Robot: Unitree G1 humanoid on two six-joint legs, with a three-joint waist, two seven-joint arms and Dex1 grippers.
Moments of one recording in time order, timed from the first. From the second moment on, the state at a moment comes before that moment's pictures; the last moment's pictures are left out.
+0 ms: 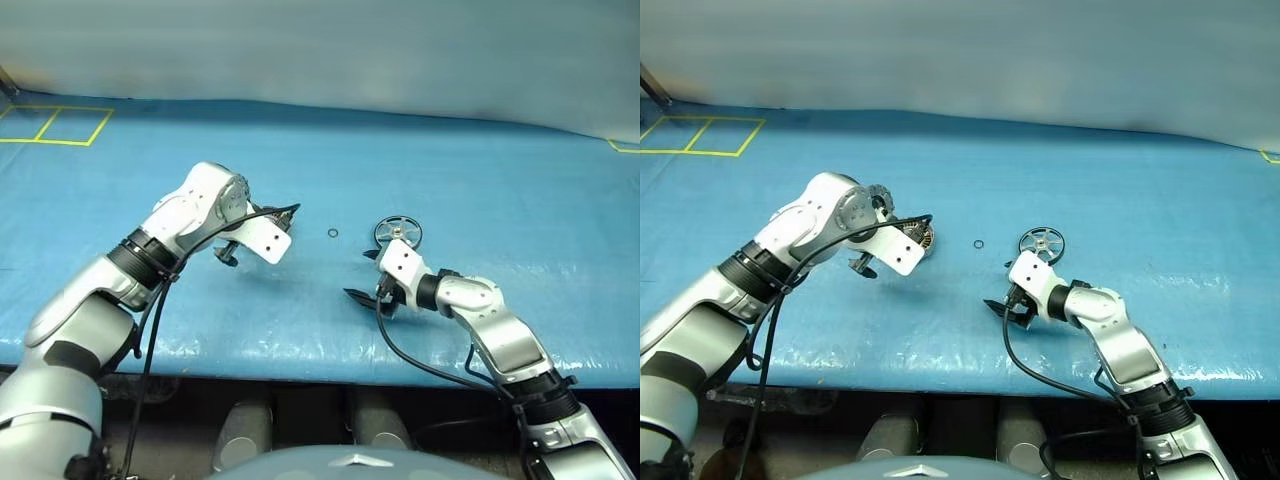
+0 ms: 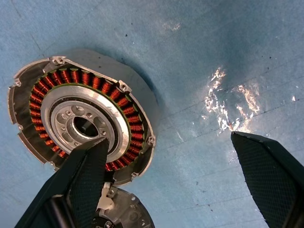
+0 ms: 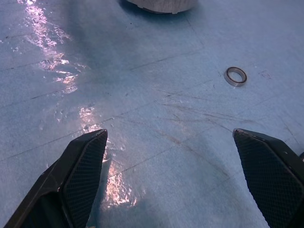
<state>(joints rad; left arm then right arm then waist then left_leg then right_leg) -0.97 0.67 -0.72 0.25 0.65 0.09 -1.47 -0.19 -0.54 0.23 -0.18 0.08 0.38 0.76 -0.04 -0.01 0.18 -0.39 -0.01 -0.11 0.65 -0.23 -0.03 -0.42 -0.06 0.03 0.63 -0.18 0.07</state>
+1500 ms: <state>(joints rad) -0.95 0.61 -0.69 0.42 0.70 -0.14 -1.32 -0.16 -0.51 0.22 -0.20 0.05 0.40 0.70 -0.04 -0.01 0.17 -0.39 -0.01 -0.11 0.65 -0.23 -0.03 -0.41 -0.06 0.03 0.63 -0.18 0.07</state>
